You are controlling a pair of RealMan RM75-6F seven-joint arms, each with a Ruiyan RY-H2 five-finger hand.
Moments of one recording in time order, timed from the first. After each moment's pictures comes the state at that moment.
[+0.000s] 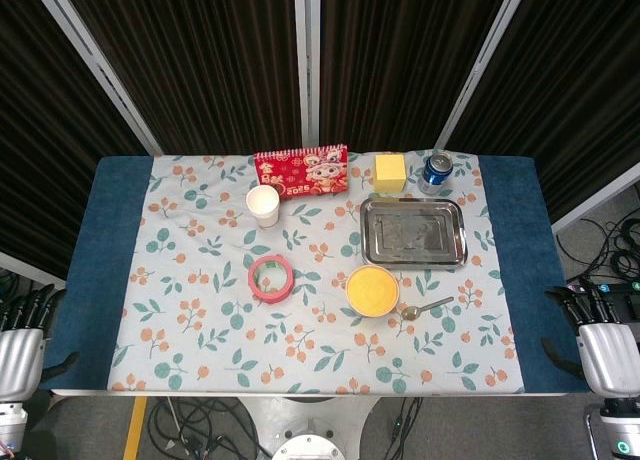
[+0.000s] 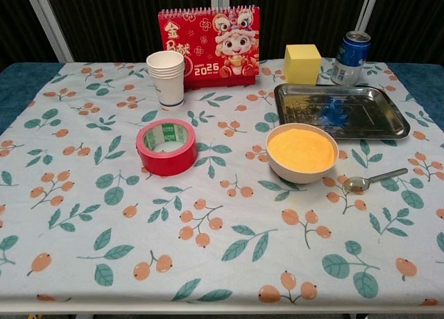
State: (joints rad) left arm 0.01 -1.18 -0.01 -1.63 1.50 1.57 0.16; right arm 0.06 -1.09 -0.01 -1.58 -1.58 1.57 0.05
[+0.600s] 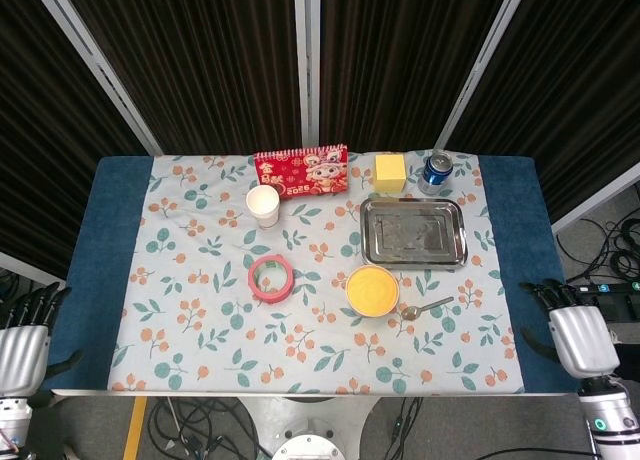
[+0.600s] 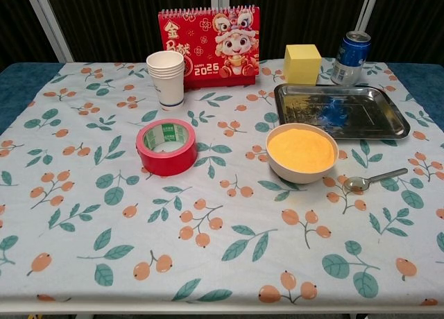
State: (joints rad) left arm 0.00 -1.19 -0.02 -1.62 1.49 1.55 0.15; right arm 0.15 -1.11 0.03 -1.59 -1.59 1.44 -0.04
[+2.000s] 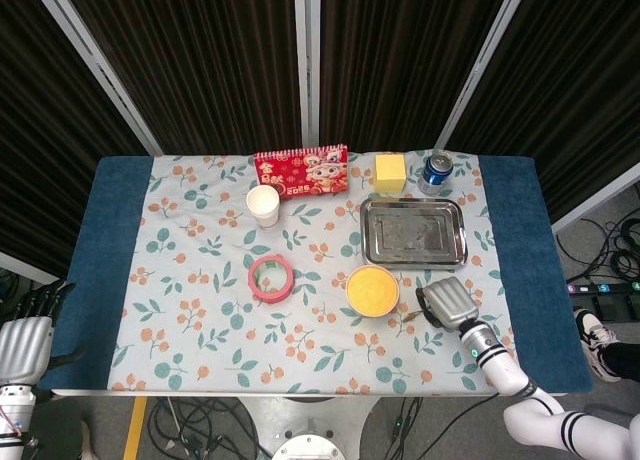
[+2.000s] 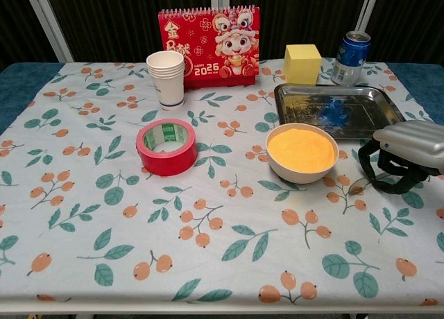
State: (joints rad) left arm -0.04 -1.22 -0.03 -1.54 1.43 1.44 0.06; right arm 0.53 -1.53 0.05 -1.25 -1.39 0.88 -0.20
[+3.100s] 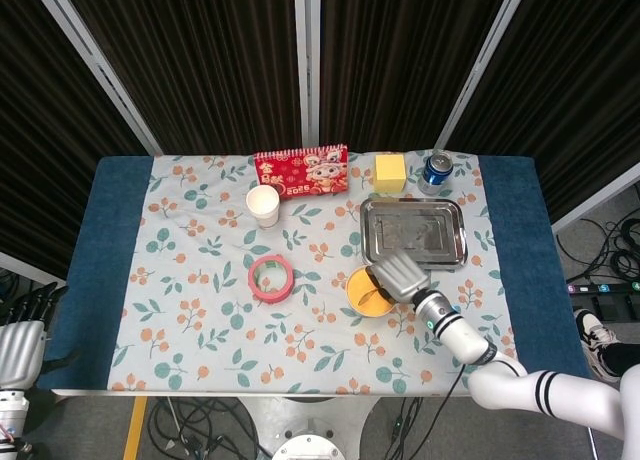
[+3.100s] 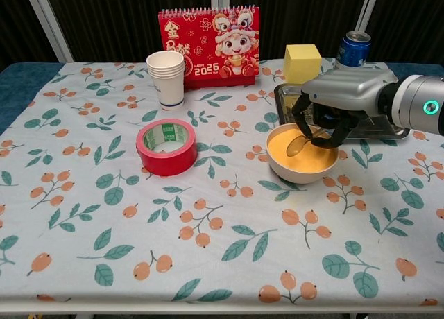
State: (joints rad) left arm -0.02 -1.21 -0.02 -1.53 1.43 1.47 0.02; right arm 0.79 -1.45 0.14 -1.51 -1.12 0.75 -0.48
